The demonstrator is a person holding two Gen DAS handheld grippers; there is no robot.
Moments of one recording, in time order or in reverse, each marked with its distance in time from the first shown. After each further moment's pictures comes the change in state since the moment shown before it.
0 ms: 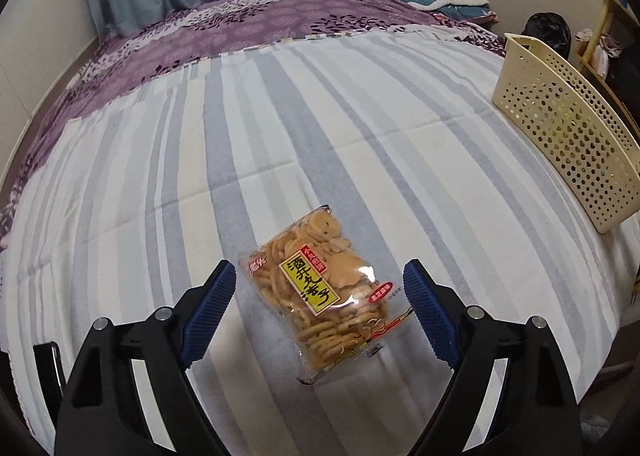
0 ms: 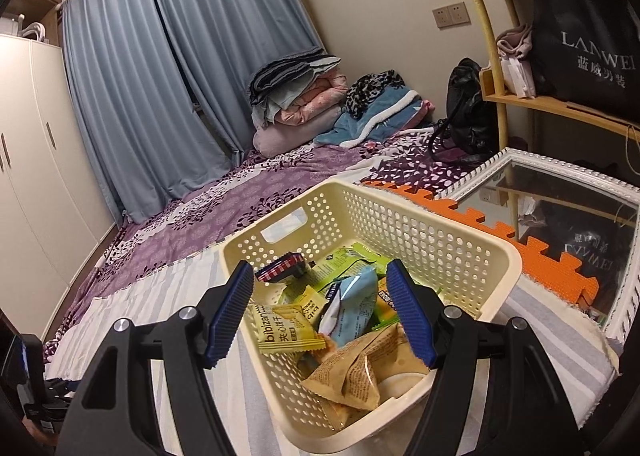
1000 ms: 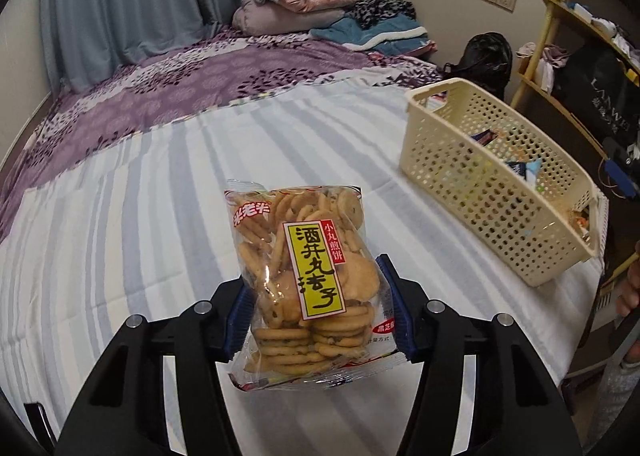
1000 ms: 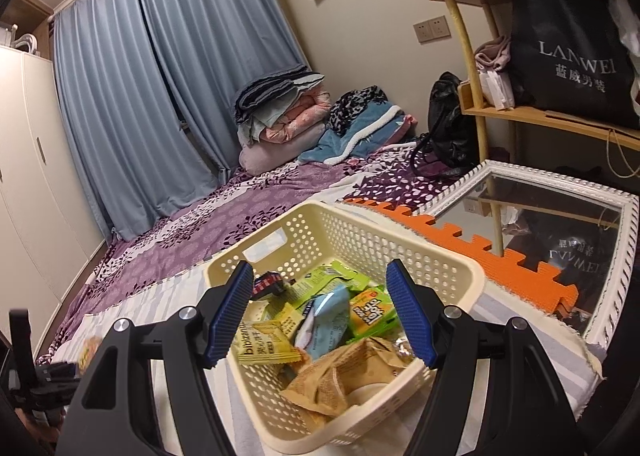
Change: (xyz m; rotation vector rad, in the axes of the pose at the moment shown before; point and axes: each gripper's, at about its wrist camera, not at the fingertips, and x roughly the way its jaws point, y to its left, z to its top) left arm -0.031 -0.097 0.065 0.124 -0.163 -0.154; right arm -0.015 -0.025 0.007 0.045 -0.055 -0.053
